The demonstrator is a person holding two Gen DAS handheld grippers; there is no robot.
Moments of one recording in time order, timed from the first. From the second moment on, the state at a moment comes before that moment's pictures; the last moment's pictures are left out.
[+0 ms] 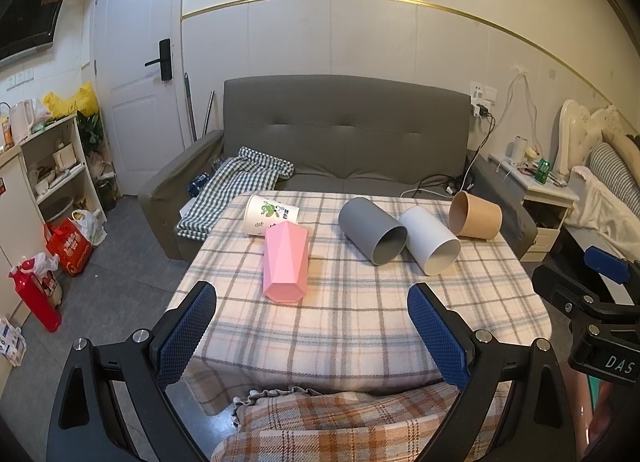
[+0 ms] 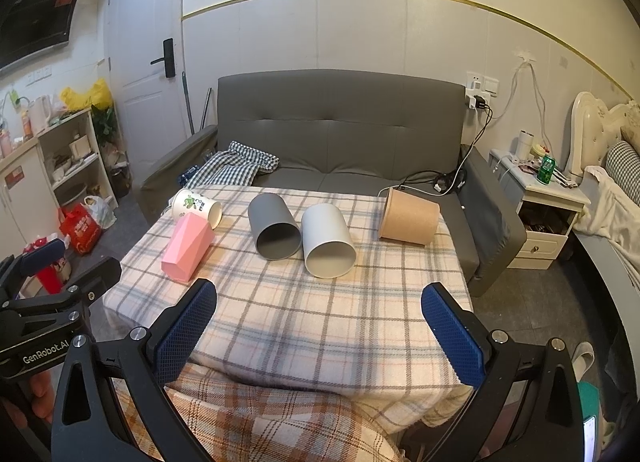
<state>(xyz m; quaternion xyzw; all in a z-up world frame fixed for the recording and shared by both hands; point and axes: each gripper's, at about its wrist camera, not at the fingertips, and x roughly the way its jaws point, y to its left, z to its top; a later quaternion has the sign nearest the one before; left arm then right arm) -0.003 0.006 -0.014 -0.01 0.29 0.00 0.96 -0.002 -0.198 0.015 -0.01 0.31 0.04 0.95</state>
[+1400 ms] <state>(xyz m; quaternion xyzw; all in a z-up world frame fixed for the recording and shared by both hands) 0.160 0.173 -0.053 -0.05 0.40 0.18 0.90 0.261 0.001 -0.035 -0.21 0.44 0.30 0.82</state>
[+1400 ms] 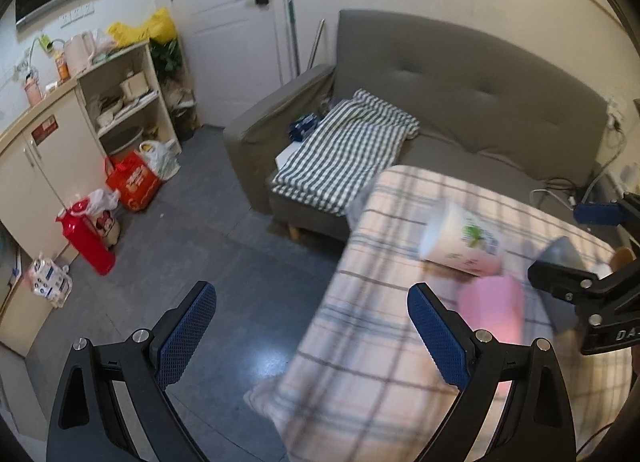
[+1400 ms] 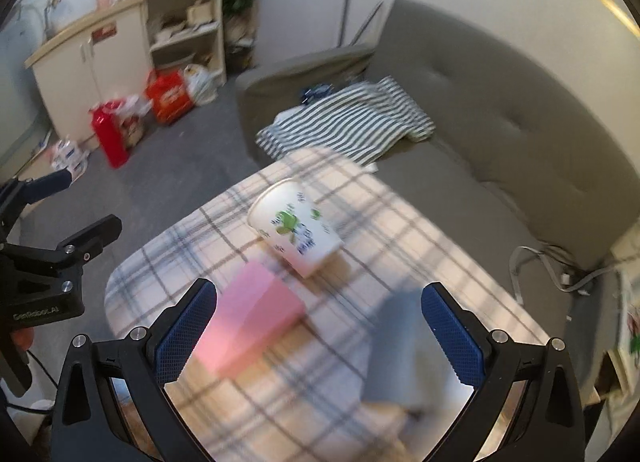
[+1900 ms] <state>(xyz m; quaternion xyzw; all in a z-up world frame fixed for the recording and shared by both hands) 0.203 0.204 -0.089 -0.08 0.43 0.19 0.88 0.333 0.079 -0.125 -0.32 0.49 0.32 0.74</state>
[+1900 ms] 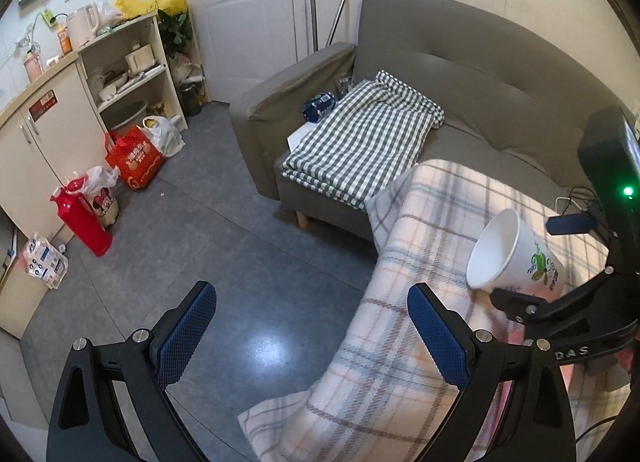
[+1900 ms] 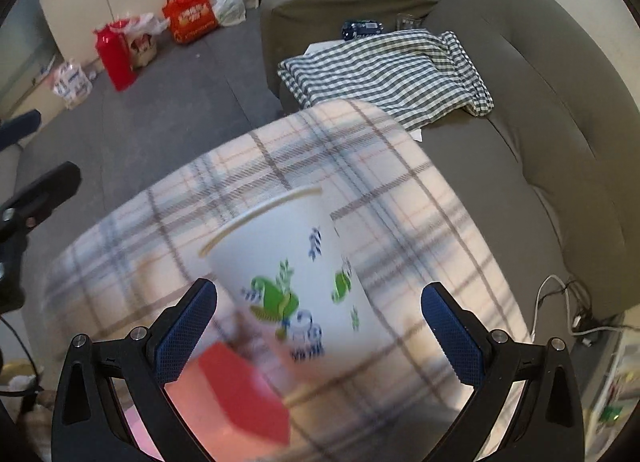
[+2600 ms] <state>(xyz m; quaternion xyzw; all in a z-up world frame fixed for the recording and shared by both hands) 0.149 0.175 -0.014 -0.07 0.37 0.17 0.91 0.291 0.020 -0.002 -0.17 0.47 0.27 0.83</state>
